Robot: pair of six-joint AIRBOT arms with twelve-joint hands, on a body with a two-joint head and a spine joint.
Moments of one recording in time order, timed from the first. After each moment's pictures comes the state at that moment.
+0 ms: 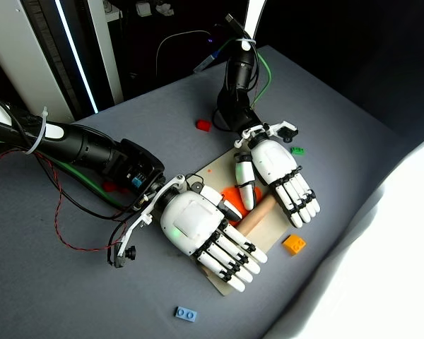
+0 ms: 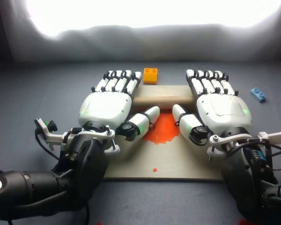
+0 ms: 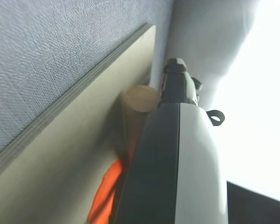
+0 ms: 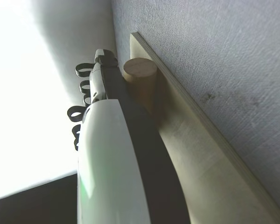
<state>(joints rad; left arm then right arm) 0.68 -1.58 1.49 -0.79 -0.96 1.49 -0.69 -1.63 1.39 0.97 1.14 -1.50</state>
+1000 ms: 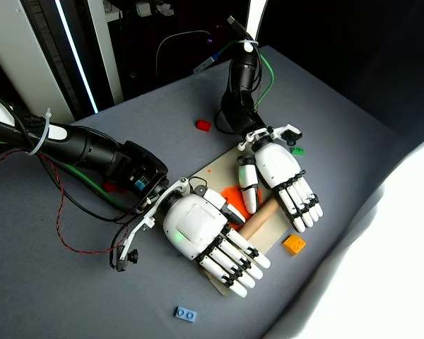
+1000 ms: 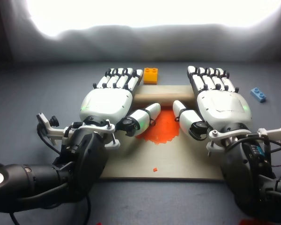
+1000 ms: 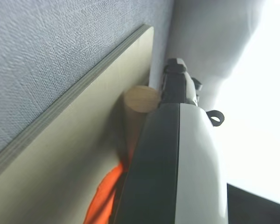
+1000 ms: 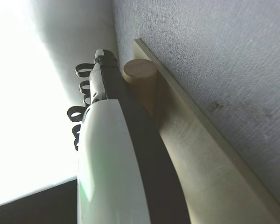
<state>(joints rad) 0.66 -1.59 1.53 -0.78 -0.90 1.46 -0.68 -1.64 1.41 0.99 1.12 -1.49</state>
